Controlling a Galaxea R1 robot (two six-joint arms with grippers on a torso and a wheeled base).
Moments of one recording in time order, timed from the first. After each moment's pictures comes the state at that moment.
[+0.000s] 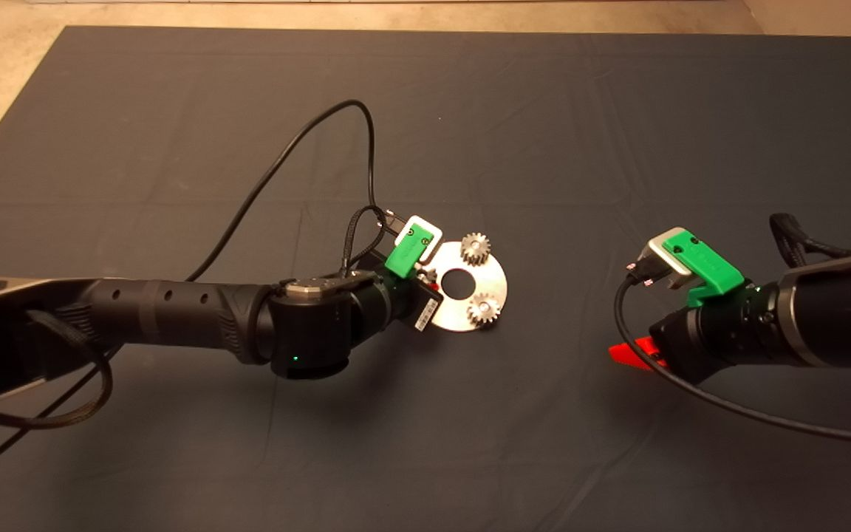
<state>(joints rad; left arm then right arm) -0.07 2.60 -0.88 1.35 1.26 -1.13 0.39 2.22 -0.42 -0.56 -1.53 1.39</state>
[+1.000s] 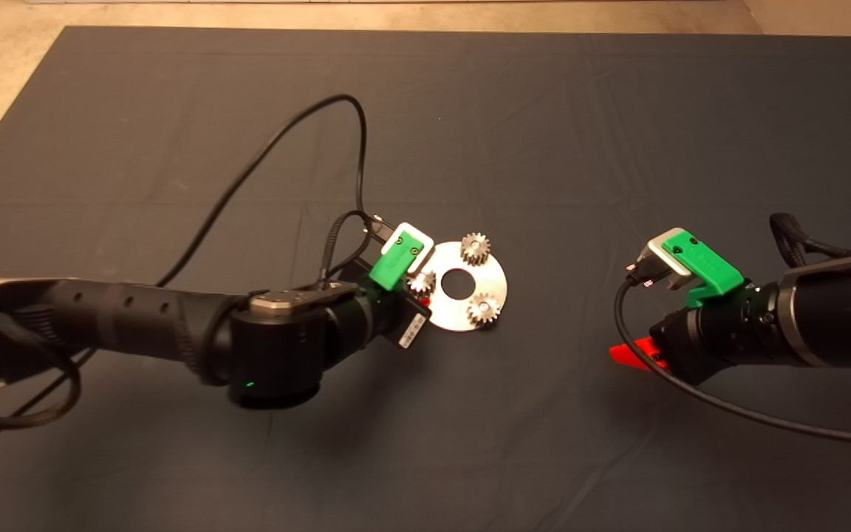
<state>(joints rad) -0.15 2.51 -0.62 1.24 1.49 -1.13 0.39 2.22 -0.42 -0.55 -1.53 1.37</state>
